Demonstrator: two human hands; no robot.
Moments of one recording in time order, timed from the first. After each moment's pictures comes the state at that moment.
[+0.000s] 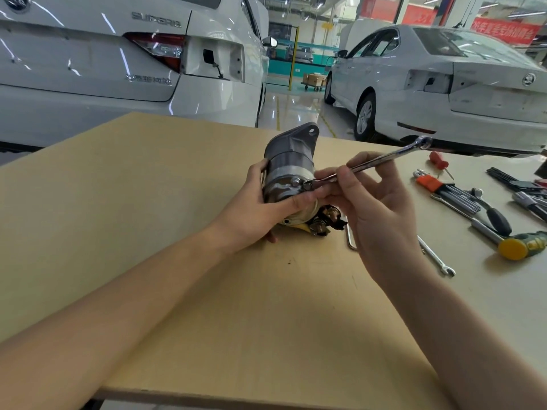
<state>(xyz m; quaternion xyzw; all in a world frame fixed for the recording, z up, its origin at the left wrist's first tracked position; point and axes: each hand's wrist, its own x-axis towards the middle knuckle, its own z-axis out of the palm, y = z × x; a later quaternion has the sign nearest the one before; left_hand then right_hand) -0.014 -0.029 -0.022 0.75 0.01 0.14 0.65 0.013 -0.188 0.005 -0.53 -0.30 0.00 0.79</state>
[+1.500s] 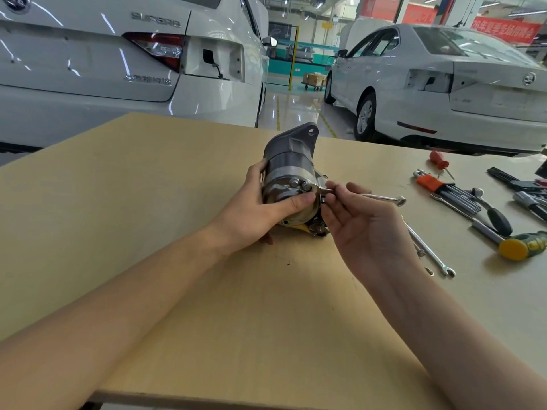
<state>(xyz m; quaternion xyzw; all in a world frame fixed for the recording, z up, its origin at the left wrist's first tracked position) -0.021 -0.034 -0.014 0.75 0.03 0.14 0.64 0.011 -0.185 0.002 -0.39 -0.06 0.17 0.90</state>
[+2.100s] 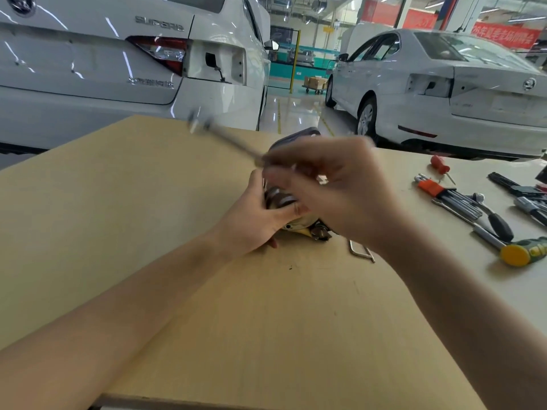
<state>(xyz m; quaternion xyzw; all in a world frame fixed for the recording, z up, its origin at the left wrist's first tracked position) -0.011 -0.027 -0.023 0.79 0.03 0.14 0.60 0.005 -0.161 0.051 -0.72 -0.52 -0.13 0.44</state>
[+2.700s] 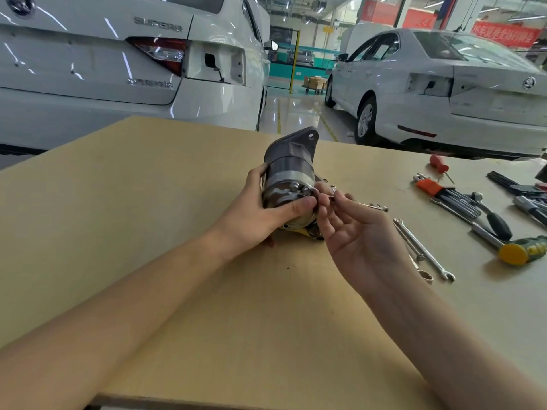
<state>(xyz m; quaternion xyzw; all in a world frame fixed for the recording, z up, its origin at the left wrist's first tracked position) -0.021 -0.034 -0.014 0.75 0.03 0.14 0.64 0.005 -0.183 0.004 -0.36 -0.06 0.22 0.90</state>
